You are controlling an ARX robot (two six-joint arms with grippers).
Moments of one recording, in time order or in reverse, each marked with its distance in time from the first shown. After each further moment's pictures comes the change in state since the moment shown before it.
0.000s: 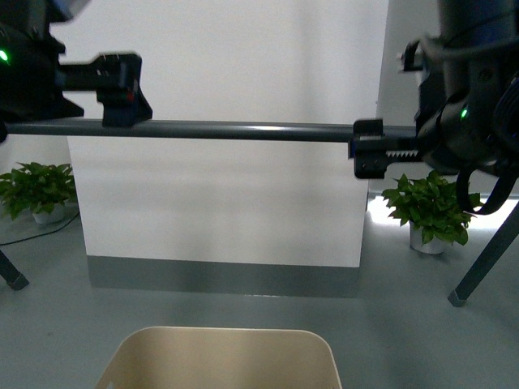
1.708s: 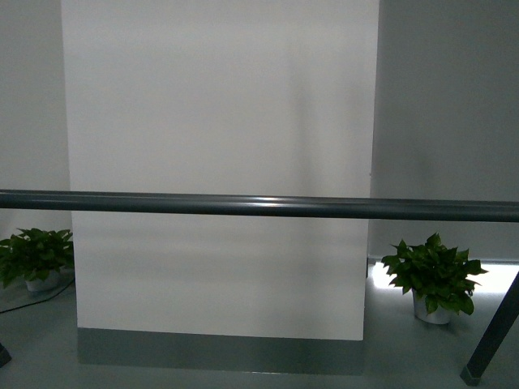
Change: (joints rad) left arm 0.070 -1.163 -1.118 0.171 -0.141 -0.085; right arm -0.288 -1.201 -1.139 0.212 -0.445 -0.080
